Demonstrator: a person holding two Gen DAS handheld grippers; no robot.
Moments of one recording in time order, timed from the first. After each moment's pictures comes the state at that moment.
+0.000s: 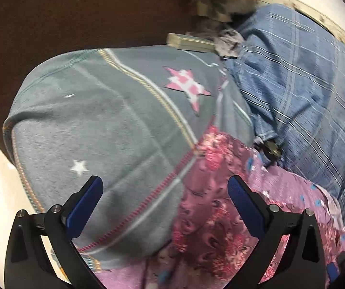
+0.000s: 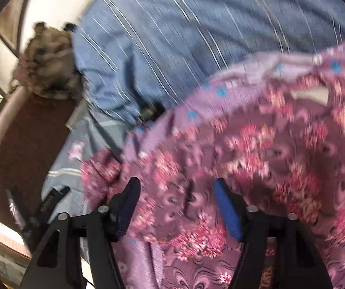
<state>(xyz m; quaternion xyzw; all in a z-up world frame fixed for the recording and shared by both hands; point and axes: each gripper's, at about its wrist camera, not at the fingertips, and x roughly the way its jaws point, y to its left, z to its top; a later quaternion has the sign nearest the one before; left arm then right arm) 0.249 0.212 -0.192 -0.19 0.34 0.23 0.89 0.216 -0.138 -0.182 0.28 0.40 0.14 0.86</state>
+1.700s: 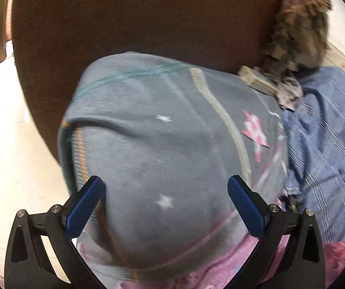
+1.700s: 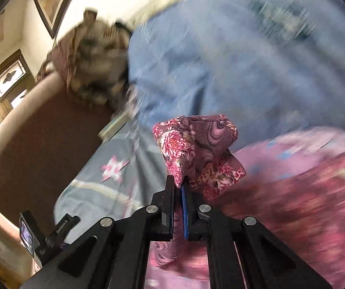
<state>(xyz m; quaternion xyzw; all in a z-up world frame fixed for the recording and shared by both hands) 0.219 0.284 -0.174 -0.29 0.29 0.33 0.85 0.240 -0.079 -0.061 0.19 0.31 0.16 0.92</state>
